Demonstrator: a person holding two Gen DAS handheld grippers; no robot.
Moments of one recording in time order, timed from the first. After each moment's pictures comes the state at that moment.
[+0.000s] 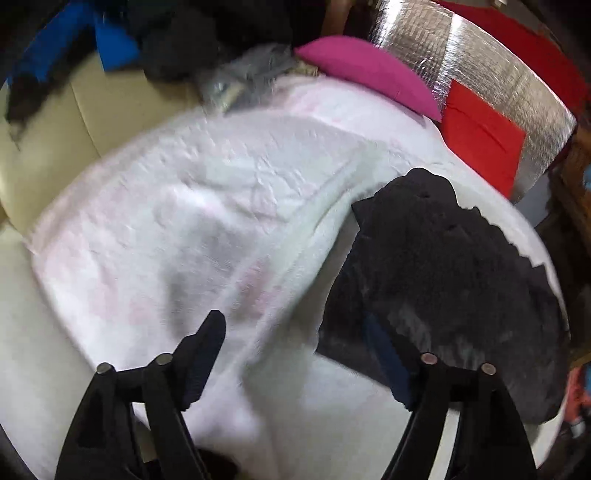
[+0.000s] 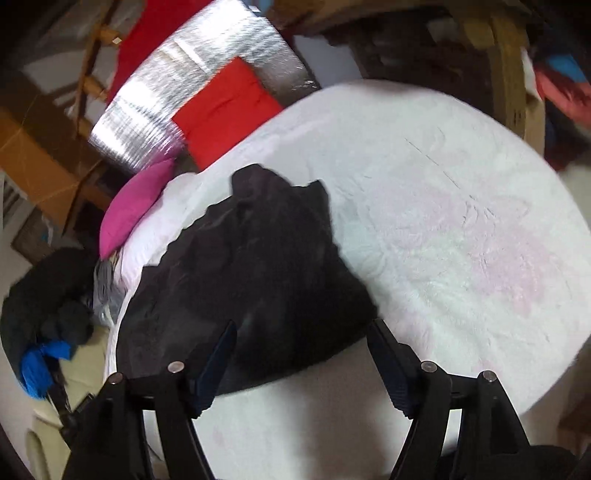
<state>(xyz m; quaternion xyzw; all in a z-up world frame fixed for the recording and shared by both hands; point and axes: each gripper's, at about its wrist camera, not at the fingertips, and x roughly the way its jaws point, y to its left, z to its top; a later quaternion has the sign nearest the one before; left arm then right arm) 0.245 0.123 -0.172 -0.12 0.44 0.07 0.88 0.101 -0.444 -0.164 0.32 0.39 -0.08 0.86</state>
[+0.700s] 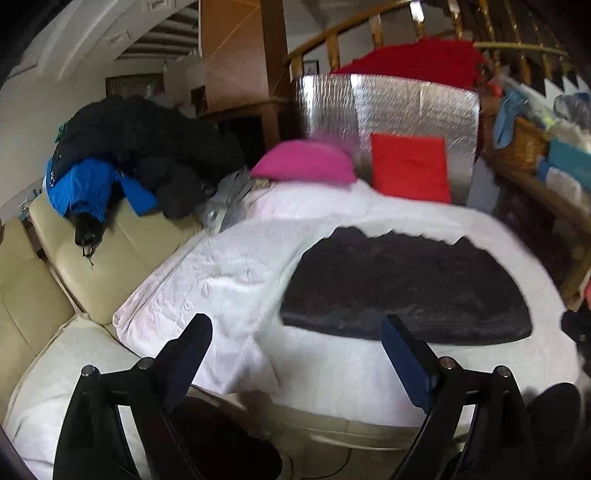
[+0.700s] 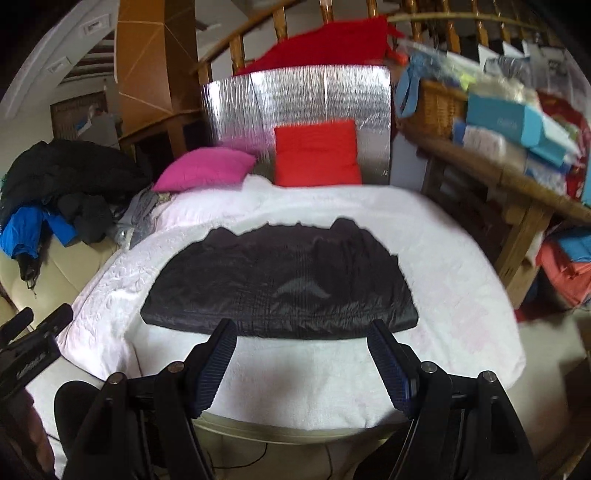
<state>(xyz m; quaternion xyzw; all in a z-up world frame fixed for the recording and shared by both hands) 0.036 0.034 -0.034 0.02 0.28 0.04 0.96 -0.006 -0.244 -0.032 0.05 0.31 -0.08 0.95</state>
